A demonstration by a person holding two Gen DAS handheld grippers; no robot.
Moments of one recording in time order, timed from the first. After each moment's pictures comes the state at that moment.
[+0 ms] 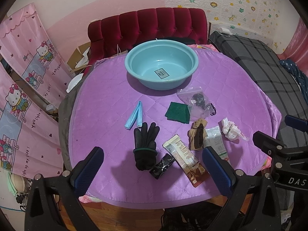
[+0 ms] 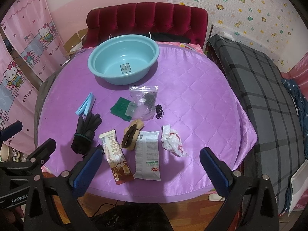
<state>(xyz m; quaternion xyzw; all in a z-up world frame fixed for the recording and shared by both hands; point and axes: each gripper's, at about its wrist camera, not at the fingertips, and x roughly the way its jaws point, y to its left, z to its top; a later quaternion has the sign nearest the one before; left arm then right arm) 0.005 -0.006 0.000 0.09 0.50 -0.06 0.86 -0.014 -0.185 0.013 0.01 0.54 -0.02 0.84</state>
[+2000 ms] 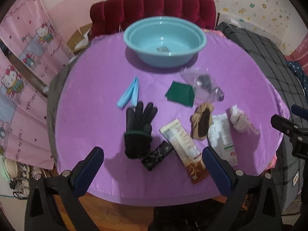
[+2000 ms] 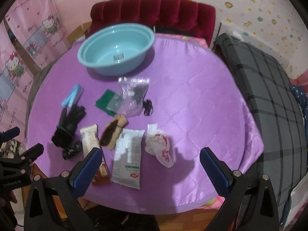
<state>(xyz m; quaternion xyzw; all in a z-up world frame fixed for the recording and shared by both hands) 0.012 -0.008 -0.071 0.06 0.56 -0.04 0.83 0.009 -0.234 -0.052 -0.01 0.55 0.03 0.83</state>
